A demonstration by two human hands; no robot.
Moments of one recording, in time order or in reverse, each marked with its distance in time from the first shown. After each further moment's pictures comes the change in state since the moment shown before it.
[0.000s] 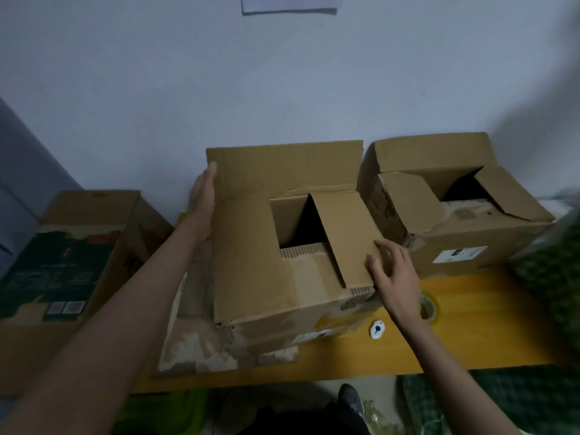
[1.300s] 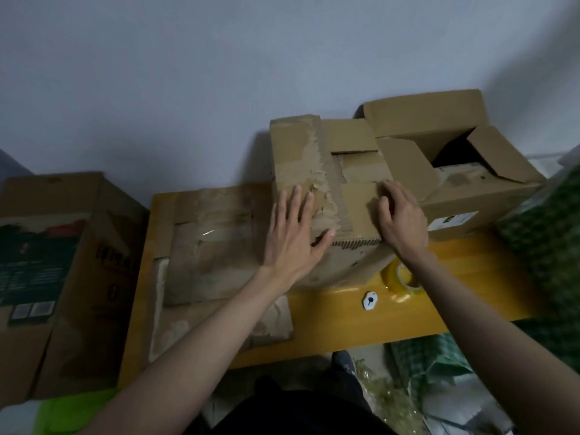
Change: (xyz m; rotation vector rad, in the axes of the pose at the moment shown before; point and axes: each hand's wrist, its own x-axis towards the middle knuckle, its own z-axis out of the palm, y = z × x) left_hand -0.083 -0.098 0.139 1.213 -0.277 0.625; right_hand 0.071 0.002 -0.007 -0.299 0.048 -0.013
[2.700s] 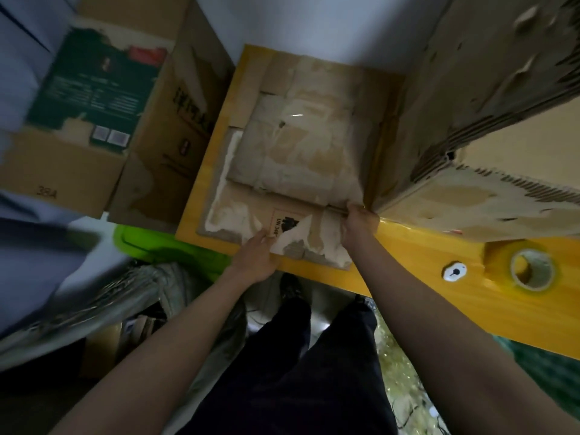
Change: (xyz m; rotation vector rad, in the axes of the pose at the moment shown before) left_hand -0.212 -0.173 0.131 -0.337 -0.787 -0.678; right_hand -0.142 -0.059 0.309 0.635 -0.421 1.166
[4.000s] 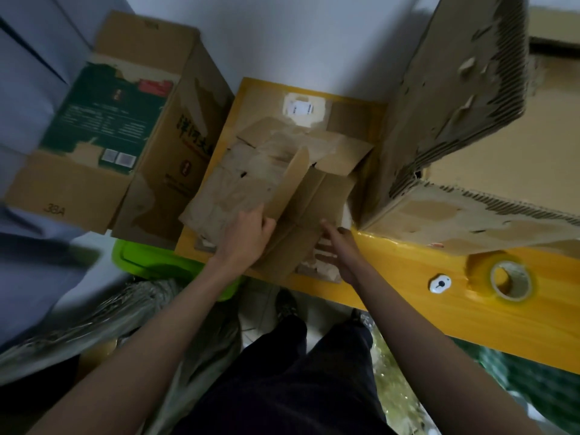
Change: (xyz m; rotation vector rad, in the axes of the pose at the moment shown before) left_hand -0.068 0.065 -0.086 -0.168 0.591 0.065; right_hand -0.081 -0.018 -0.051 -0.231 -0.612 -0.047
